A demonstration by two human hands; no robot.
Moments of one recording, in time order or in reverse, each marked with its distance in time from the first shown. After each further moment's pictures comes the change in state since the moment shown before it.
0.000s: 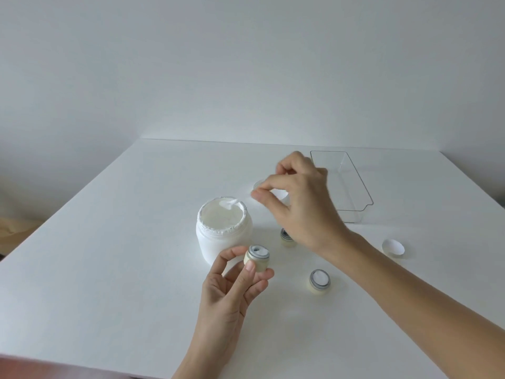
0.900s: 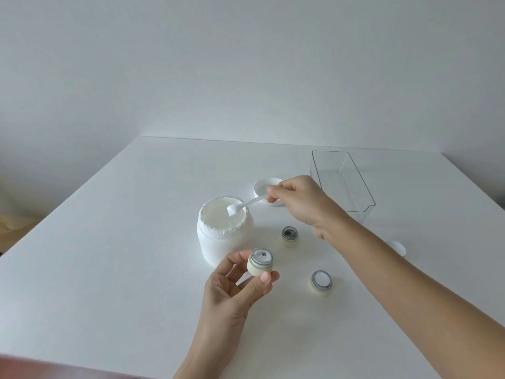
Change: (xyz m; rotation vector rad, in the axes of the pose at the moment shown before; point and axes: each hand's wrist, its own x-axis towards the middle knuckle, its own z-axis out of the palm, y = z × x) left_hand 0.002 -0.002 -0.002 0.071 -0.063 0.013; right_hand 0.017 0.029 0.016 0.368 -0.332 0.649
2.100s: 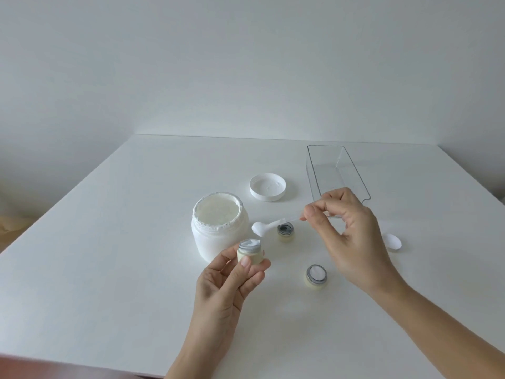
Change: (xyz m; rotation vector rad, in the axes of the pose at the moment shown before) left_hand 0.002 -0.001 -0.001 -0.120 0.056 -0.034; right_hand -0.071 0.048 -0.023 -0.024 0.346 -0.430
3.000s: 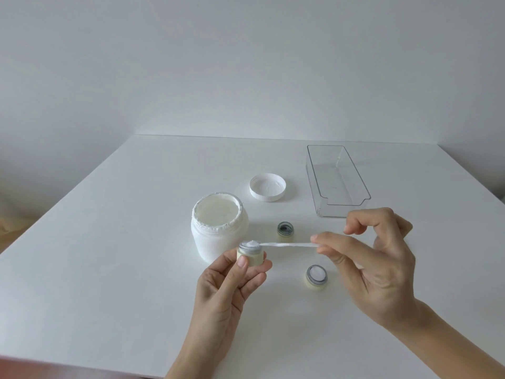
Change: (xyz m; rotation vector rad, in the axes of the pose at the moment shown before) left_hand -0.002 0.006 0.006 0.006 -0.041 -0.013; right_hand -0.026 0.013 -0.014 -0.341 0.277 -0.637
